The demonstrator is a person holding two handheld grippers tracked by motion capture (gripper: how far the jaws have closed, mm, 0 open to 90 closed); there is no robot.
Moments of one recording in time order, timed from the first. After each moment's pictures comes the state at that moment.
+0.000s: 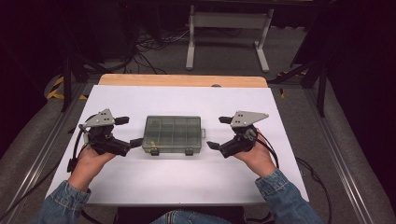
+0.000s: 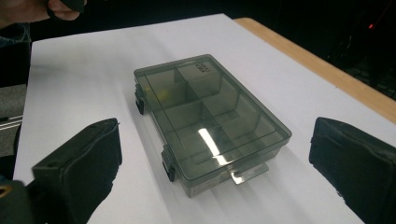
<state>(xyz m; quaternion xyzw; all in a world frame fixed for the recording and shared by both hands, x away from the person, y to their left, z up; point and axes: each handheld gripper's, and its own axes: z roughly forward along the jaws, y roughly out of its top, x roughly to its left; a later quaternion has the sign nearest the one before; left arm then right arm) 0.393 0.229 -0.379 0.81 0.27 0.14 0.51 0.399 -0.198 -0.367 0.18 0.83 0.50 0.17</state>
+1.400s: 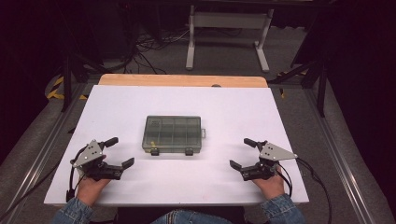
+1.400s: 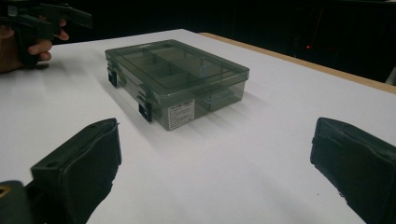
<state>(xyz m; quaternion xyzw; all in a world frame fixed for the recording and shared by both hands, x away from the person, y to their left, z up) 0.356 0.260 -0.469 0.74 0.27 0.22 0.57 0.353 -0.271 -0.454 0.24 0.75 0.57 0.23</state>
